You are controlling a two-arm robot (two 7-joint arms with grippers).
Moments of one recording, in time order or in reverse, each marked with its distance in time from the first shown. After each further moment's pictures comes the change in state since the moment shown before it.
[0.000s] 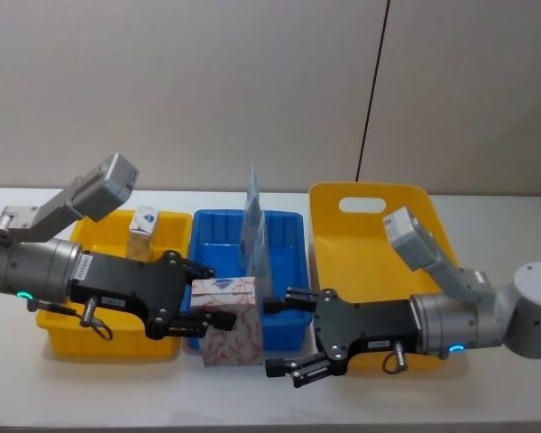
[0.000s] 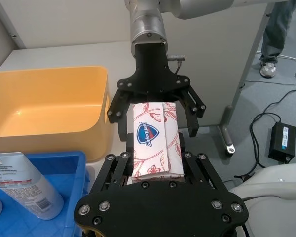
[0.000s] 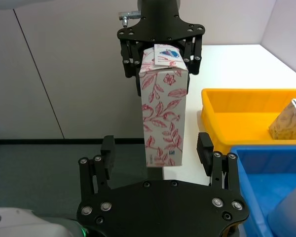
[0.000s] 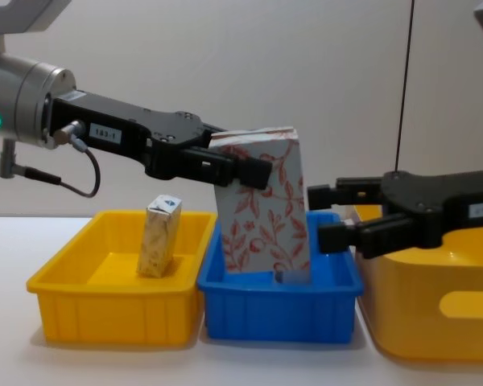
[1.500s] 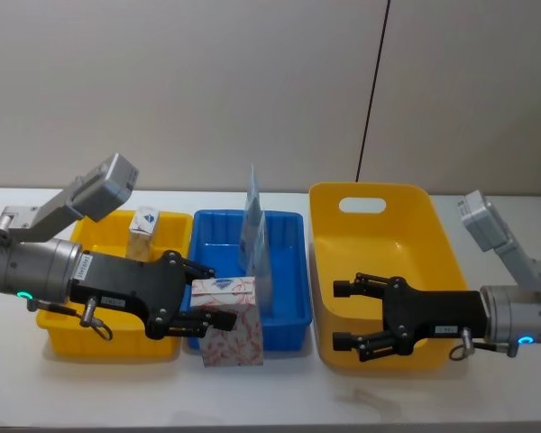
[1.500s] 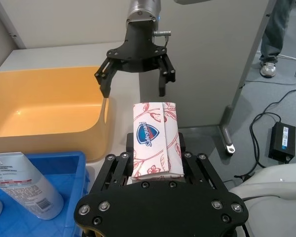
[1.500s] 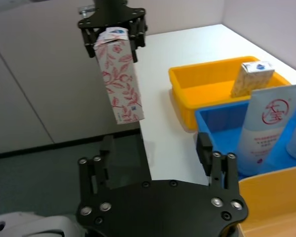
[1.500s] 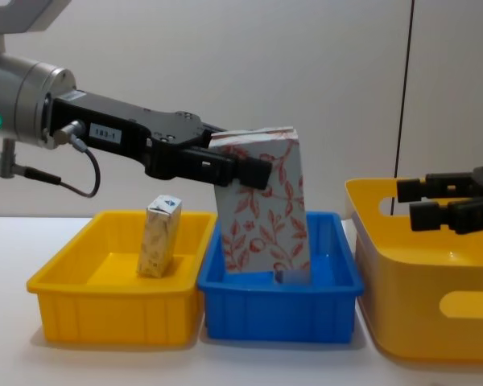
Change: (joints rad) left arm 0.000 0.000 0.000 0.000 0.000 0.000 0.000; right arm -0.045 0.100 0.111 -0.012 0.029 0.103 -0.004
